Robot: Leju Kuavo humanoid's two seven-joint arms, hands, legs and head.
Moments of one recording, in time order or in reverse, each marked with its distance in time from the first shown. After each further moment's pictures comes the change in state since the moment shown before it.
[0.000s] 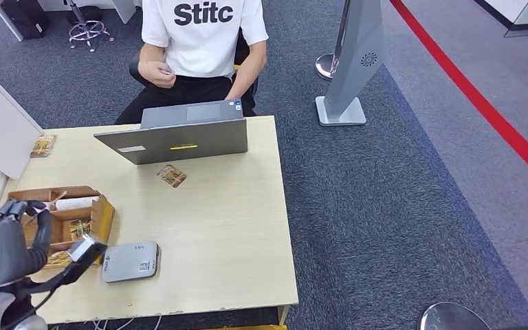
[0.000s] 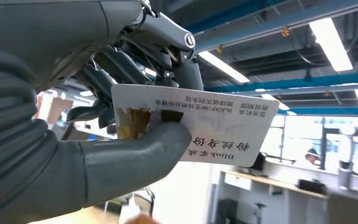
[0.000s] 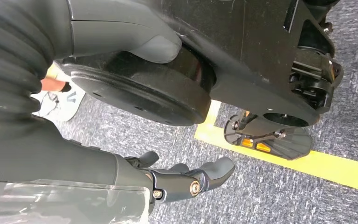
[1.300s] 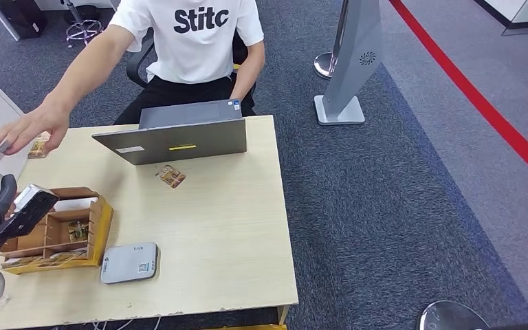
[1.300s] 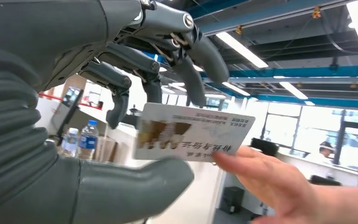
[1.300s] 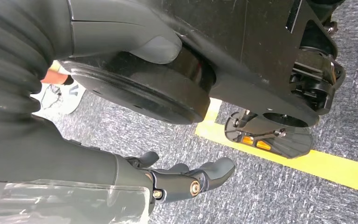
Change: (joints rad) left arm -0.231 0.091 0.075 0.182 0.211 -0.119 -0.093; right arm -0.006 0.000 0.015 0.000 0.018 0.006 0.005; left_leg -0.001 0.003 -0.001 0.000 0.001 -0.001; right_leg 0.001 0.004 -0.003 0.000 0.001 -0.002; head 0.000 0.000
